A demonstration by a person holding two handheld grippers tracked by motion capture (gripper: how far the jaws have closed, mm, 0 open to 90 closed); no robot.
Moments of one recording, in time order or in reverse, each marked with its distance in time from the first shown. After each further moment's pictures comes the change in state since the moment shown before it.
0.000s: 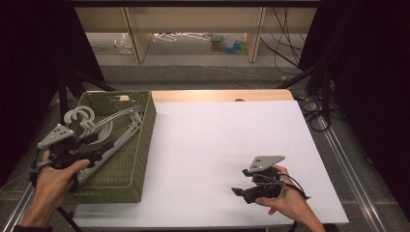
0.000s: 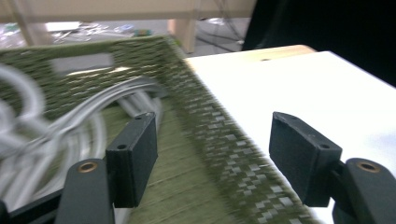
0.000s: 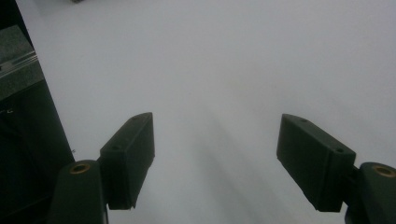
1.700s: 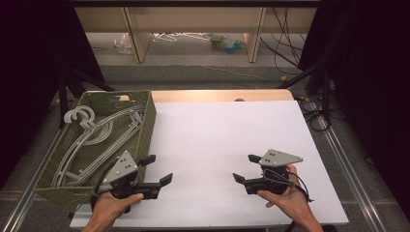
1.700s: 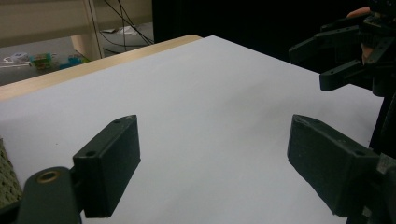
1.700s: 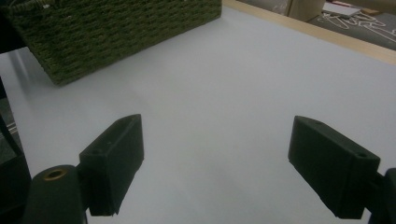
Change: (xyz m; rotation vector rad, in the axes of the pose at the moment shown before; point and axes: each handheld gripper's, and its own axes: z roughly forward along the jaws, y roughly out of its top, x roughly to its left) left arm -0.121 -0.044 0.040 -0.026 -0.290 0.158; right arm -0.005 0.002 -0.017 -0.288 -0.105 0.053
